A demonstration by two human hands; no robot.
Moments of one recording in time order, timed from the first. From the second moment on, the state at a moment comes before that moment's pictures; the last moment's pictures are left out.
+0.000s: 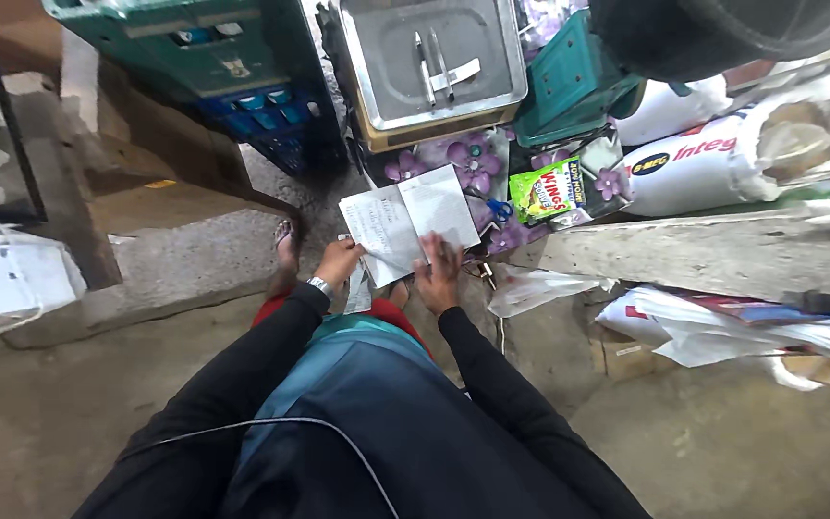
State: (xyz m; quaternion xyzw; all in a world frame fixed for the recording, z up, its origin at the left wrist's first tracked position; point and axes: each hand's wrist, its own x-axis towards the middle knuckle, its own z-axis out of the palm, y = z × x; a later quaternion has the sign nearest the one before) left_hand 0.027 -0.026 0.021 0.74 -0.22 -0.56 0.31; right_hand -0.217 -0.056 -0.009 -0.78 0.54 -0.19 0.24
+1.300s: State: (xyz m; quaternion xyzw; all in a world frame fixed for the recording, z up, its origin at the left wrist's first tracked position) left_hand 0.033 -0.012 0.031 0.76 -0.23 -0.54 0.28; right_hand -0.224 -0.062 -0.009 -0.79 0.55 -0.15 0.22
